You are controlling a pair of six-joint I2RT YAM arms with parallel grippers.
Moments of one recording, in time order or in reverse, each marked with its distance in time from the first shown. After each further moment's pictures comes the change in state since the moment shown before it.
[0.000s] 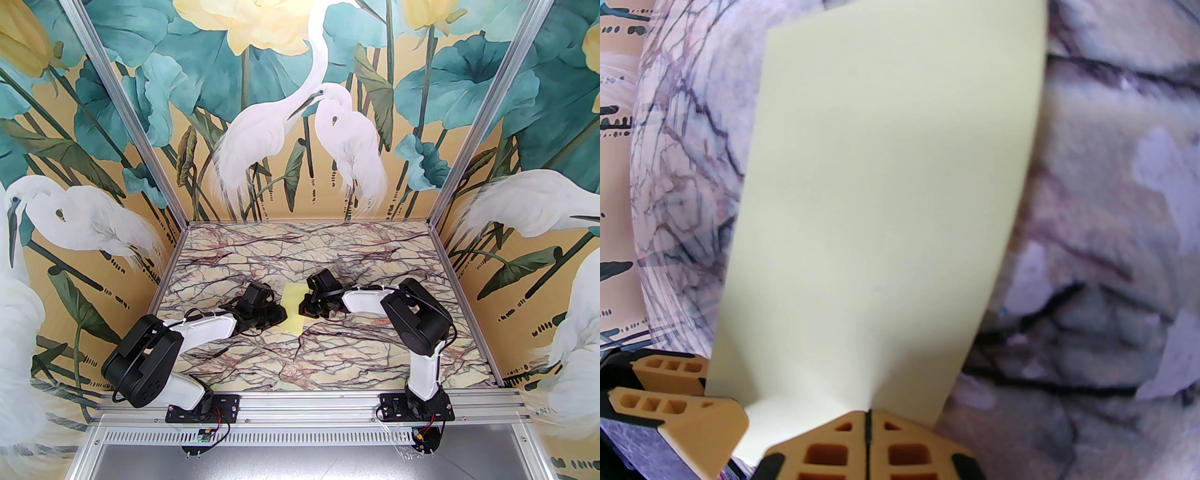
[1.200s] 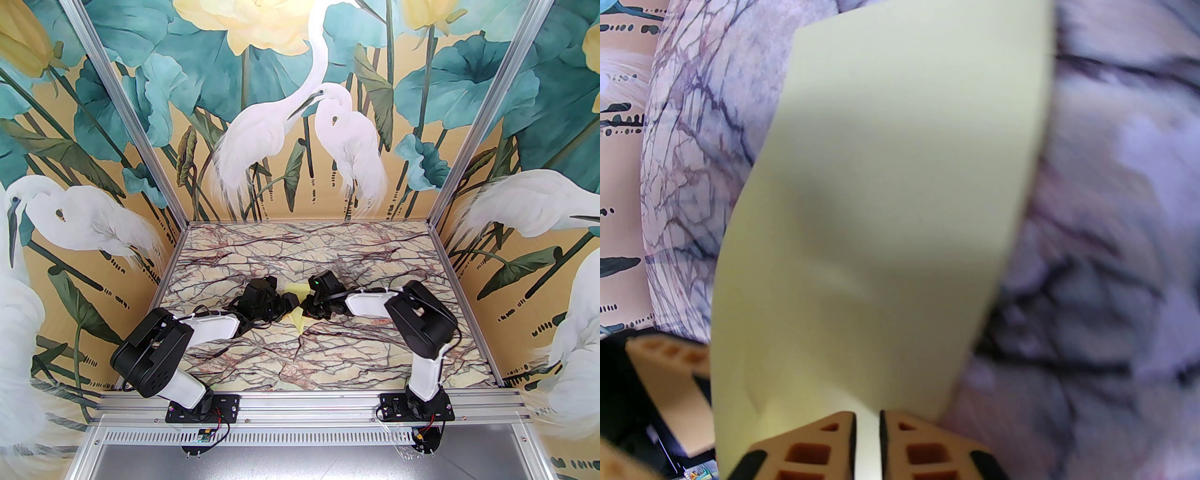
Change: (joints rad) left arm 0.000 0.068 -0.034 0.374 0.153 -0.181; right arm -0.010 -0.087 -0.104 0.083 0.001 0.009
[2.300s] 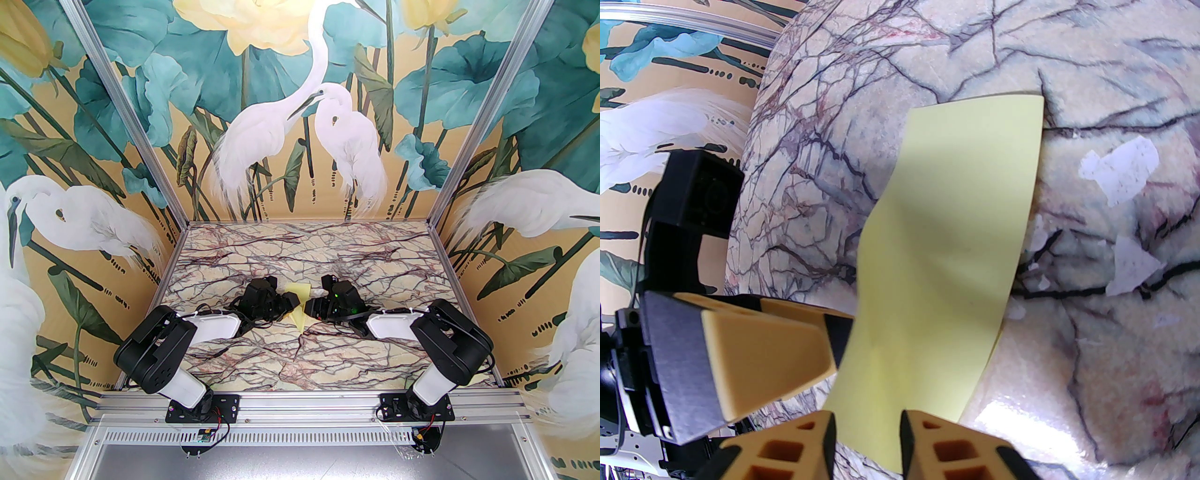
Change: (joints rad) left arm 0.000 0.034 0.000 0.040 0.000 -0.024; right arm 0.010 -0.195 -0.299 0.453 0.038 0.129
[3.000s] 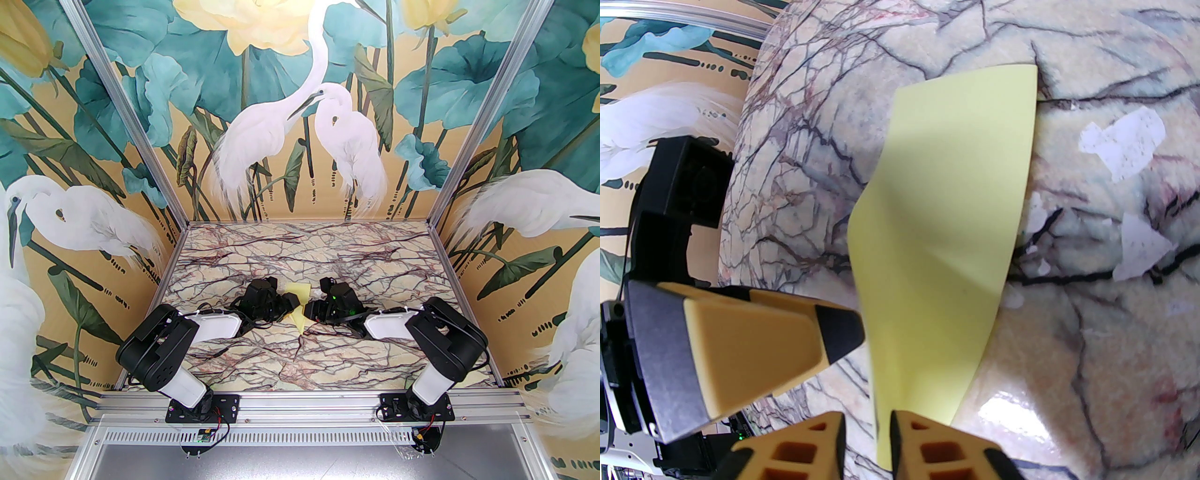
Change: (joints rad) left arm 0.000 0.005 0.000 0.001 0.000 0.000; right arm 0.012 0.038 0.008 -0.005 0.005 0.008
